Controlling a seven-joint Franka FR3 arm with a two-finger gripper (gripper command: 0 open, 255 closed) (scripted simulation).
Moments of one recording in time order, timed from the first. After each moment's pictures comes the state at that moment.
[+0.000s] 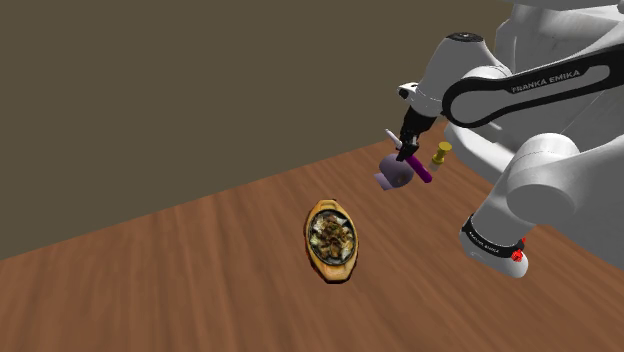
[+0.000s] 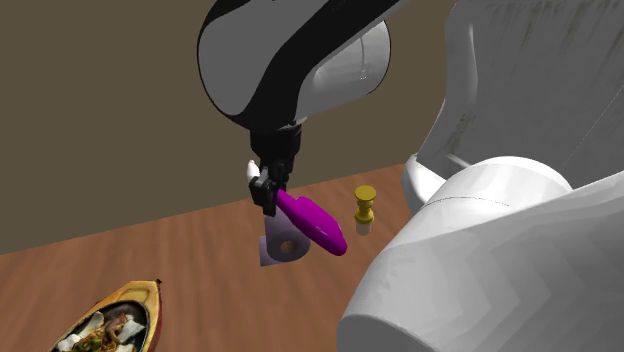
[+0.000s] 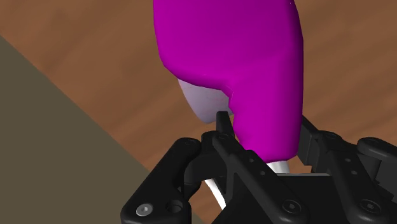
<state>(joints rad) 0.10 -0.83 -0.22 -3.01 -0.21 2.33 -0.52</state>
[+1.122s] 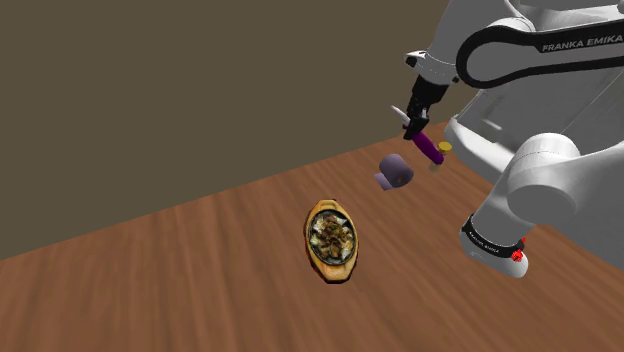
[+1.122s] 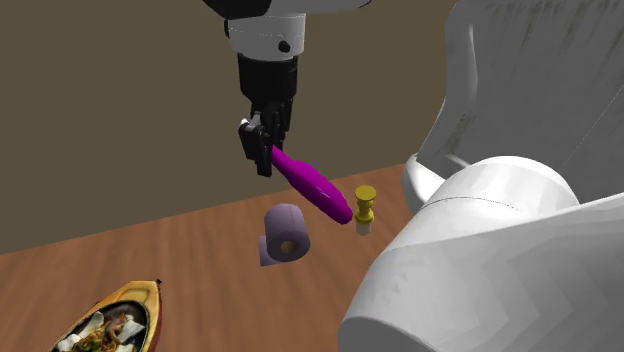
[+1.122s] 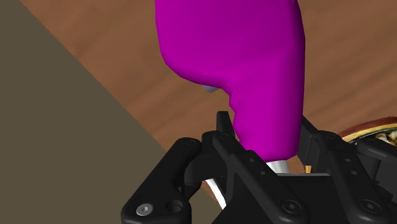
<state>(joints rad) 0.11 -0.92 -0.16 -2.83 -0.15 2.04 -0.53</state>
